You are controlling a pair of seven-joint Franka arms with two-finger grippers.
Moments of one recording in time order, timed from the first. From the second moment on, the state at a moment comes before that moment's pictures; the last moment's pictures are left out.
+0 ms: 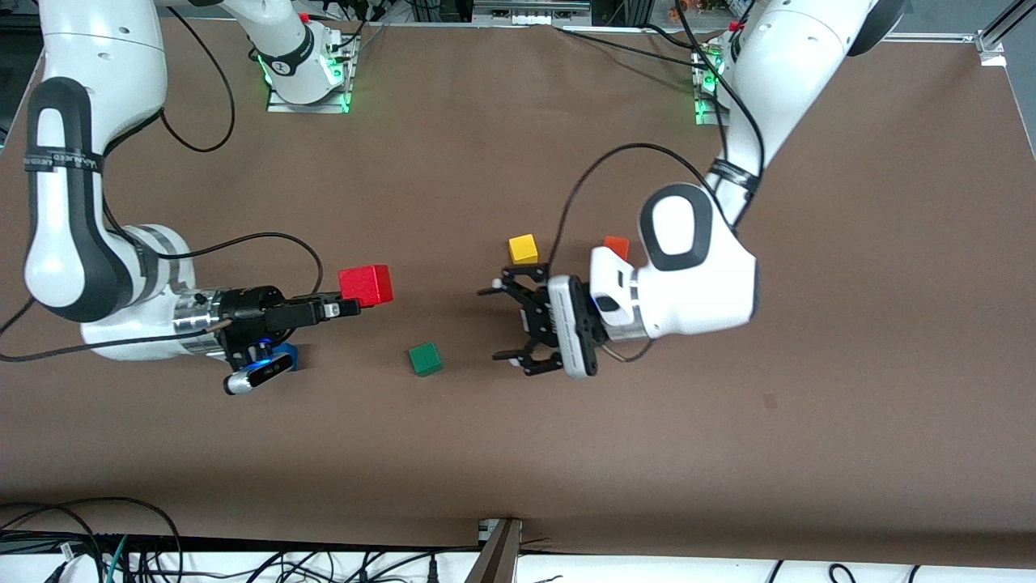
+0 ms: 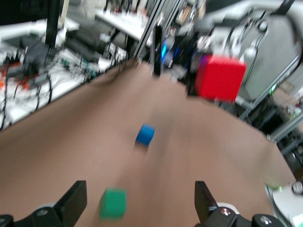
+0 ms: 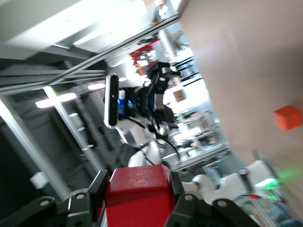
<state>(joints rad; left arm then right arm) -0.32 0.78 -0.19 -1.15 -1.06 2.17 1.14 0.20 0.66 -0.20 -1.42 1.62 1.43 -0.08</state>
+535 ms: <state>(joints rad) -0.21 0.78 -0.09 -1.15 -0.81 1.84 1.05 0.19 0.60 -0.29 -1.33 1.13 1.43 -0.24</state>
